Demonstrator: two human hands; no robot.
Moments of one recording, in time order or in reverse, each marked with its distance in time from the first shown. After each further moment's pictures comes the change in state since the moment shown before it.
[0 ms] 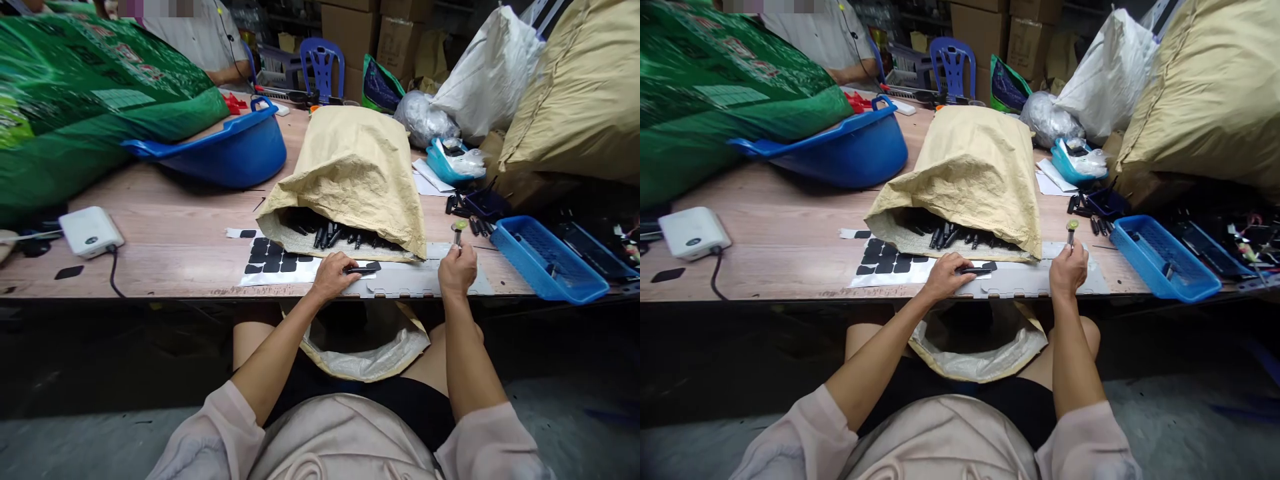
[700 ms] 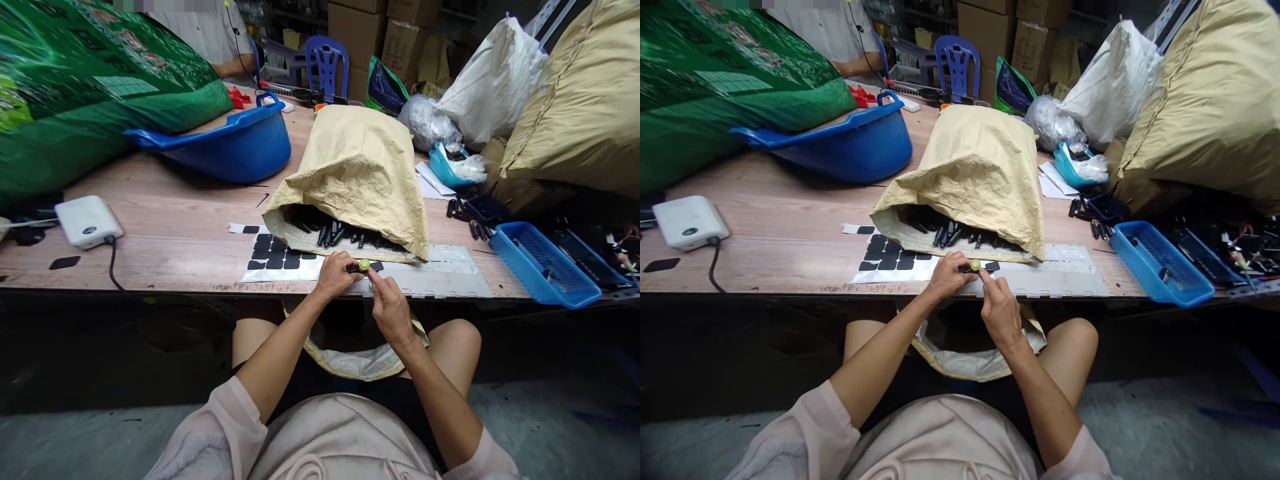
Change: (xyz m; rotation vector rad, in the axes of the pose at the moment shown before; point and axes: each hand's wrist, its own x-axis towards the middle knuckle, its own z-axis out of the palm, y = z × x) left_hand 0.001 0.004 0.003 -0.045 0.030 -0.050; right_hand -0.146 -0.032 0.005 0.292 -0.394 -0.661
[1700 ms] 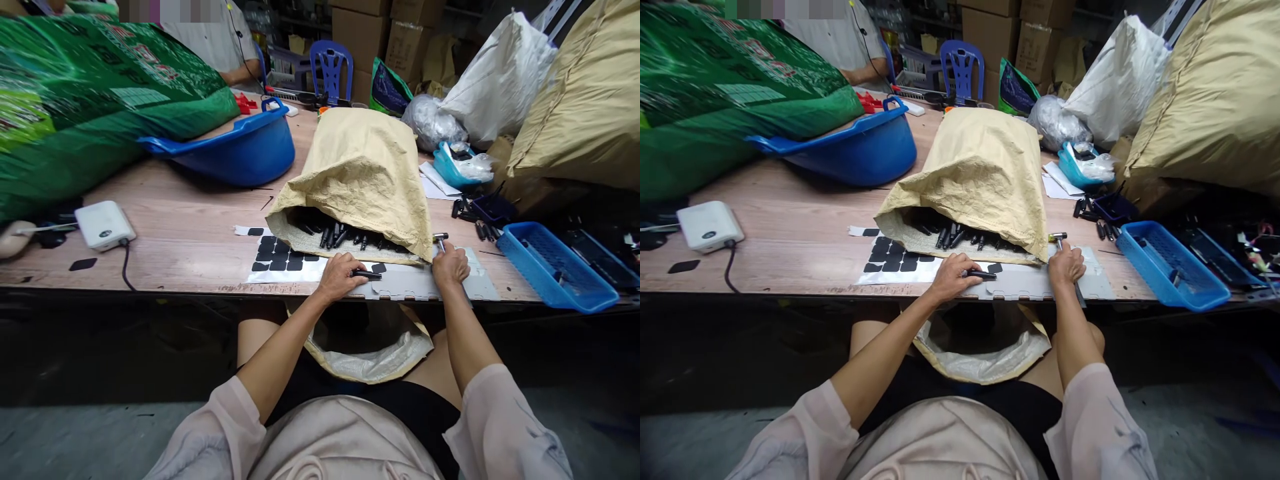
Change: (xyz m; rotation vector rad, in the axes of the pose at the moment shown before) left_hand -0.001 -0.003 -0.002 0.082 -0.089 0.056; right_hand 0.109 0.128 -0.049 -0.543 0.116 0.742
